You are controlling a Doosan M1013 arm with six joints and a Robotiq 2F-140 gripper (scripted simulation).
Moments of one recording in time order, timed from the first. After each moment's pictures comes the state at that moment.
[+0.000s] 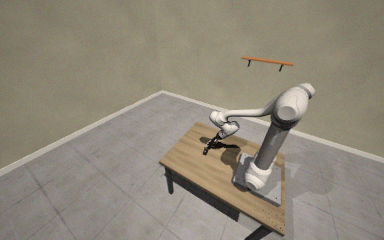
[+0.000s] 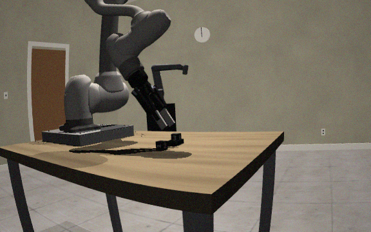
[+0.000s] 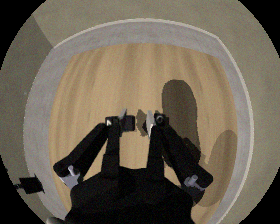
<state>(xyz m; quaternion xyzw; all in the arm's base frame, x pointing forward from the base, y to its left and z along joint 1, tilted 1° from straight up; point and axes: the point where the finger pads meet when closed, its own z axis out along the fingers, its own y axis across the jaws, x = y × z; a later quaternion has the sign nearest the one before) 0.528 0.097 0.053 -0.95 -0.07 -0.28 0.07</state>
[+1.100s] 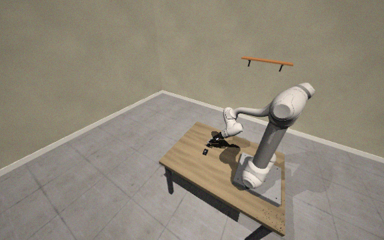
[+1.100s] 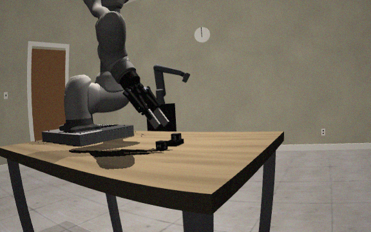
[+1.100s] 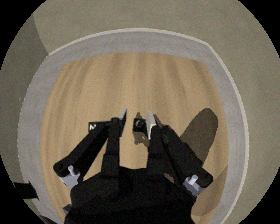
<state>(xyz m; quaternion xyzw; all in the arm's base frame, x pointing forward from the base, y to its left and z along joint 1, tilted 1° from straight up) 0.541 0.053 0.060 -0.94 -0.06 -0.34 0.04</state>
